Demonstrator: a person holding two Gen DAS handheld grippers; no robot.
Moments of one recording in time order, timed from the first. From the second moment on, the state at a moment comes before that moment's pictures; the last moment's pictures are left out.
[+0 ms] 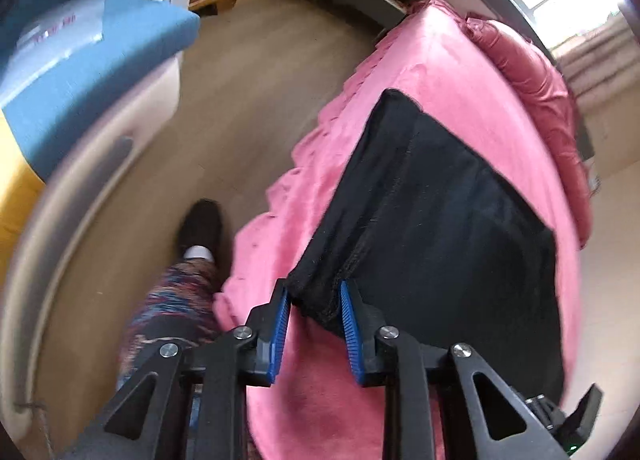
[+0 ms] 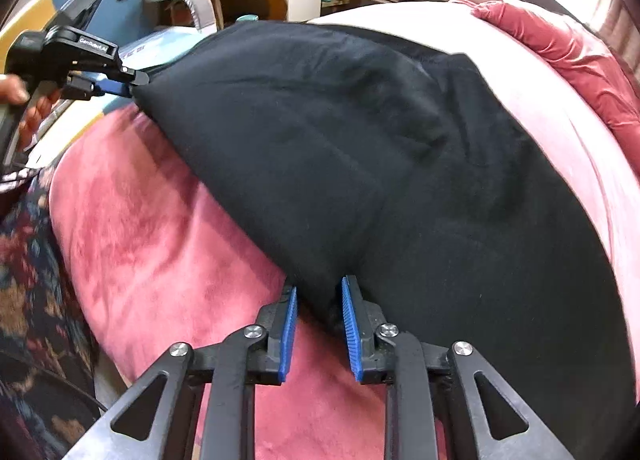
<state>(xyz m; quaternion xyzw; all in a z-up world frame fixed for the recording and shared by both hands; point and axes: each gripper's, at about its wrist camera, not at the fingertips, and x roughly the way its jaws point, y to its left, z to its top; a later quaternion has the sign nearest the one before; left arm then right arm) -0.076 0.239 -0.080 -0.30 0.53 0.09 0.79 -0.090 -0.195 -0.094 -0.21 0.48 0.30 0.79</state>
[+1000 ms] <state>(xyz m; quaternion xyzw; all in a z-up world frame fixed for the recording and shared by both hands) 0.000 0.035 -0.043 -0.05 0.46 -0.12 0.88 0.171 -0.221 -0.070 0.05 0.58 0.32 0.75</state>
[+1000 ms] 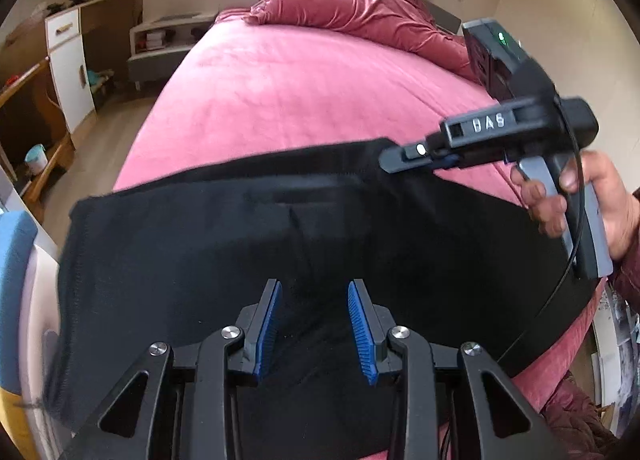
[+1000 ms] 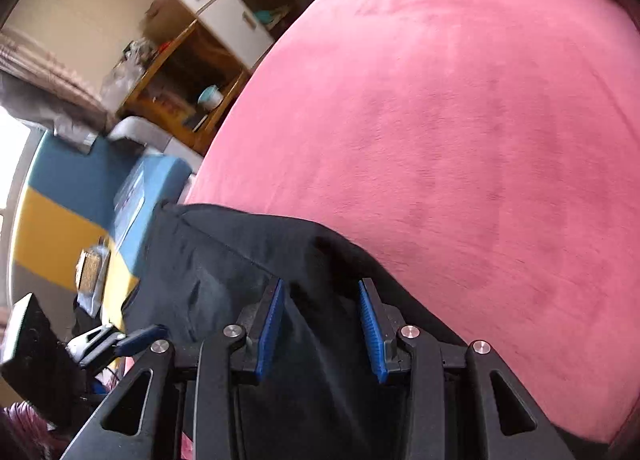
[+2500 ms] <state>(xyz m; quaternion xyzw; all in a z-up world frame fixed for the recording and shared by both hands) -0.054 -0.031 -0.015 -0.02 0.46 -0.10 0.88 -0.066 -0.499 -0.042 0.24 0.47 0.01 0.85</state>
